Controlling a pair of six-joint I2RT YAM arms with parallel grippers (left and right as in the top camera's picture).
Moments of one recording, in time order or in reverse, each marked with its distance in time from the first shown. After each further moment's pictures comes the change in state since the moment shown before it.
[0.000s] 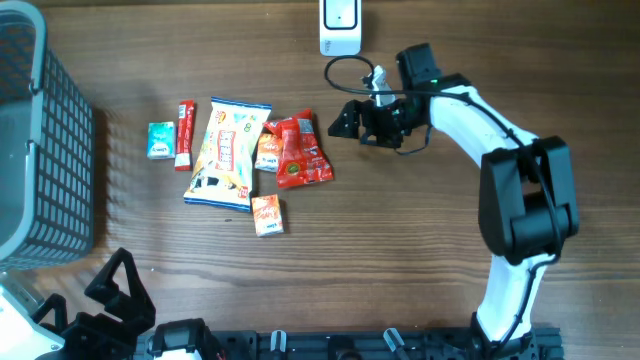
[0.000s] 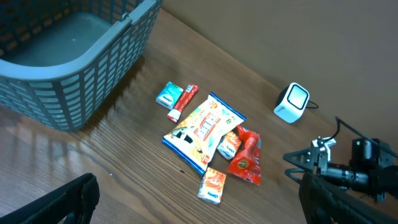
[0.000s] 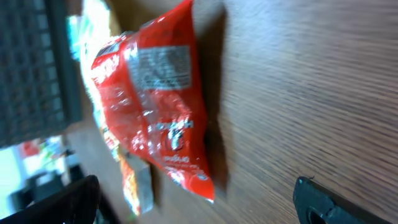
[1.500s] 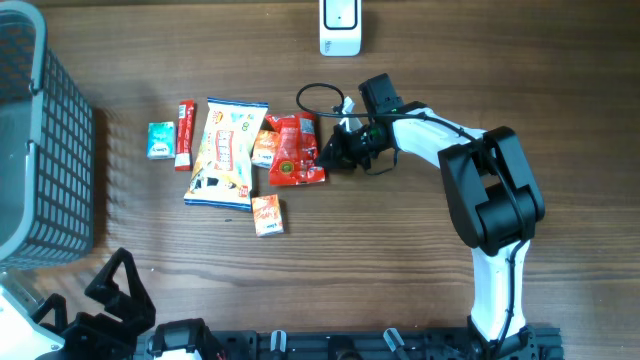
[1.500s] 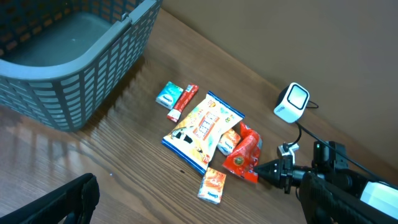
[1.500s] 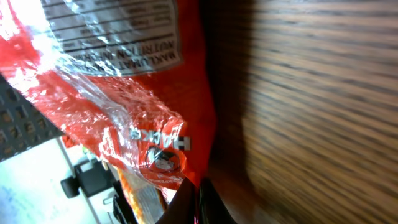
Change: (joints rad) left arm 0.000 0.000 0.000 0.000 0.000 0.000; right arm 0.129 0.107 -0.091 0.223 -0.047 0.266
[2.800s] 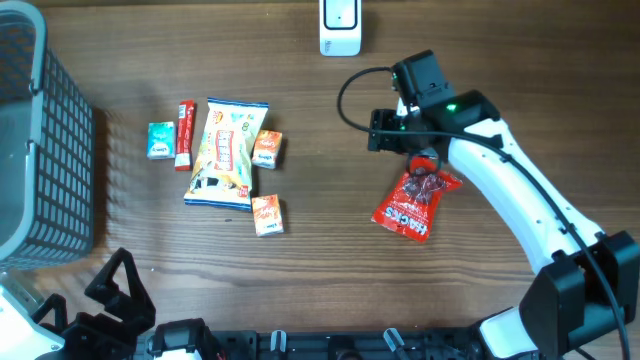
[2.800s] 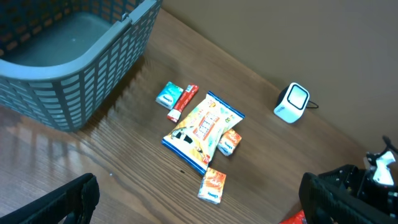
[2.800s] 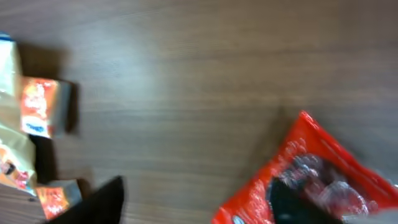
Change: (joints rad) left arm 0.000 0.000 0.000 0.000 0.000 0.000; right arm -0.007 -0.542 -0.010 -0.476 0.789 0.011
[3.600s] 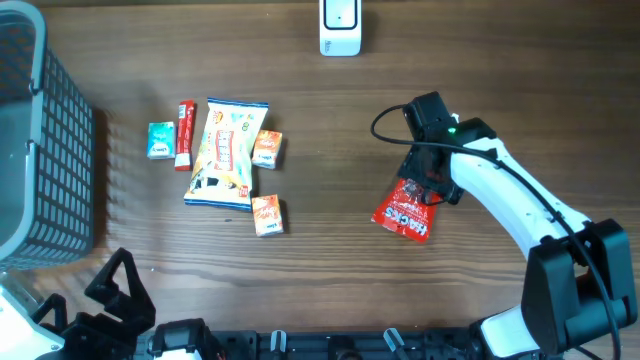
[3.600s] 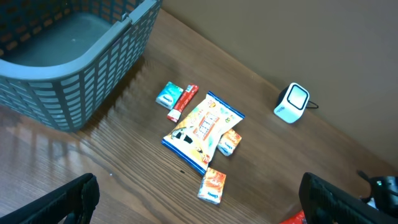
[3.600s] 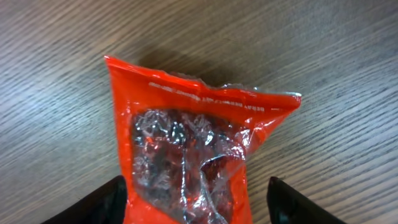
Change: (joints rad) left arm 0.000 0.000 0.000 0.000 0.000 0.000; right arm -0.046 0.002 -0.258 0.000 0.231 0.359
